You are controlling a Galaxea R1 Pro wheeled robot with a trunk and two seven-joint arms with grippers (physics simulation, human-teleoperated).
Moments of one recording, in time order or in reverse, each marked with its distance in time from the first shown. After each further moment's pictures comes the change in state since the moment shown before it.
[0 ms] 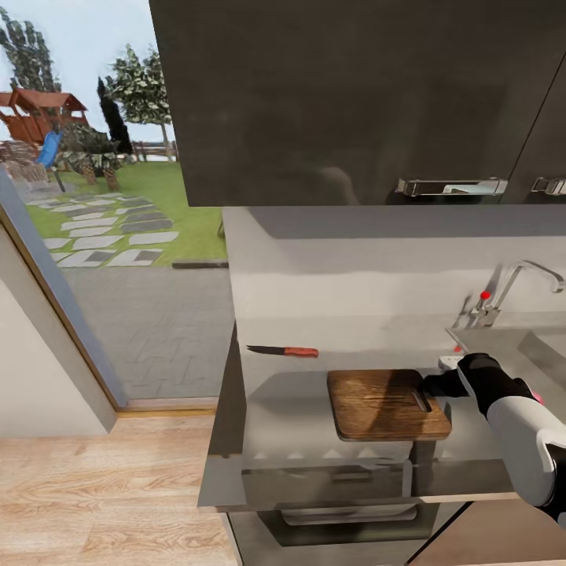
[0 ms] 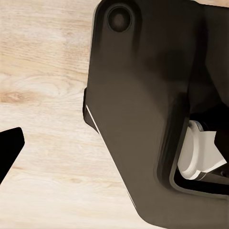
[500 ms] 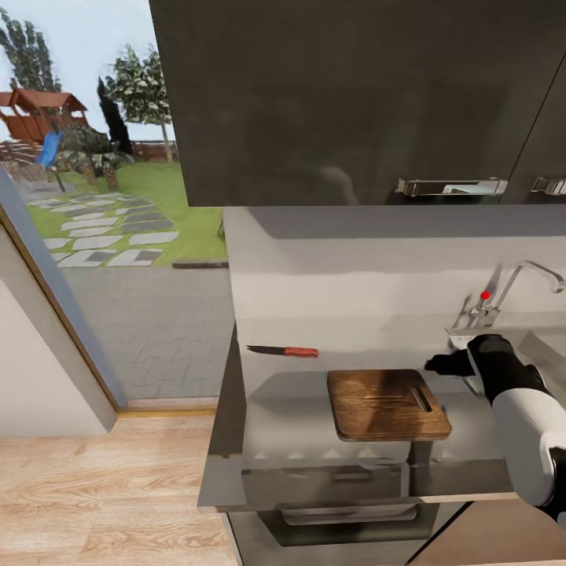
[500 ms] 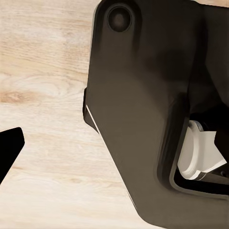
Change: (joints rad) left arm 0.000 0.000 0.001 0.000 0.000 0.000 0.000; right arm 0.000 0.001 -0.003 -0.191 -0.003 0.086 0.016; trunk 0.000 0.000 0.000
